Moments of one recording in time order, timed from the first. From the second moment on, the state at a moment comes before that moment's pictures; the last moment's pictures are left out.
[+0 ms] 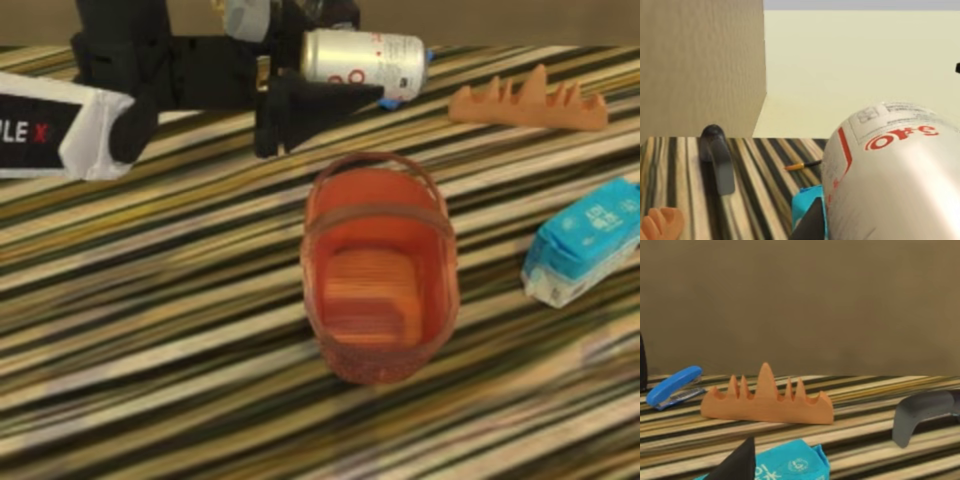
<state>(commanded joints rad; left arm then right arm) -0.34 2.01 1.22 0.75 1.25 0.04 0.00 0.00 0.00 0.00 0.00 0.00</state>
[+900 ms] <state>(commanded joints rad) -0.31 2.27 1.14 1.09 1.26 0.04 0.00 0.00 0.00 0.00 0.00 0.00</state>
